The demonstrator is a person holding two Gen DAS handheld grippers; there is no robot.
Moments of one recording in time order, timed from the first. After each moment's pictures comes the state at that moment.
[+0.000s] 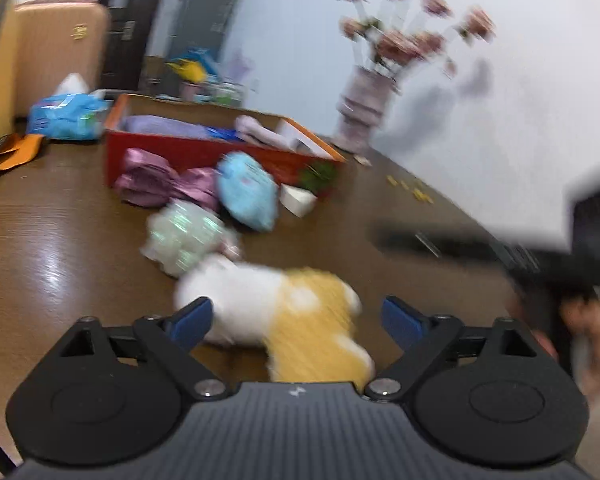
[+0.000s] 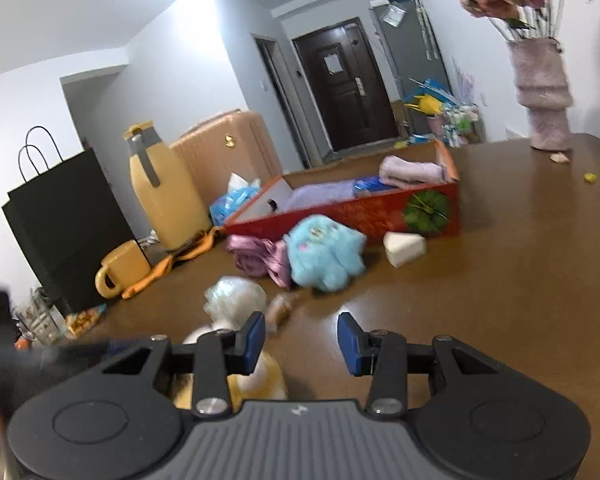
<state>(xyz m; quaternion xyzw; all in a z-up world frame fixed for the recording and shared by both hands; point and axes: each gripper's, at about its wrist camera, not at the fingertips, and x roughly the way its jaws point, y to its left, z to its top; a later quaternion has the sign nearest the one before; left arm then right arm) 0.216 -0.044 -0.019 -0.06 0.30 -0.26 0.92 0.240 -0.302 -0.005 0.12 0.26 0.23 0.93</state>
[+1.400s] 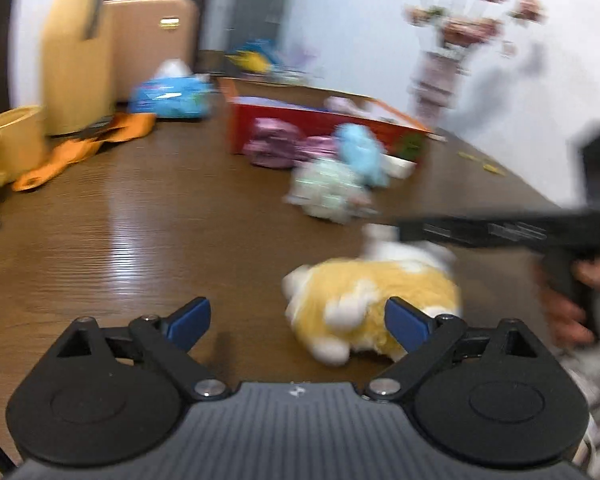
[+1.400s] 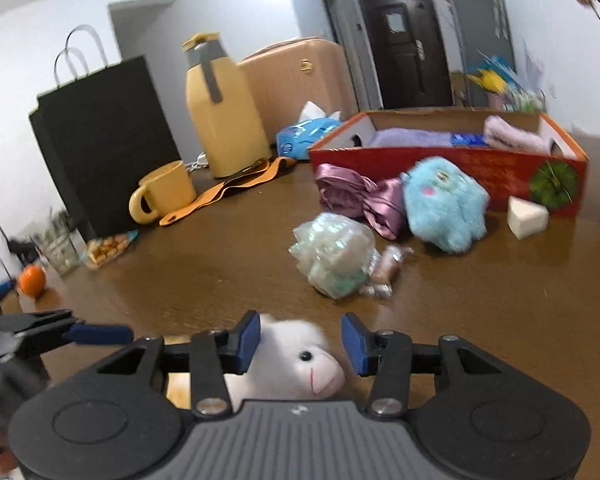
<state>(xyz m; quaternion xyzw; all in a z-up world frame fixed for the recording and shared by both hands) 0.186 0.050 -0.037 -0.04 0.32 -0.13 0.94 0.247 -0.205 -0.029 0.05 0.32 0.28 0.90</state>
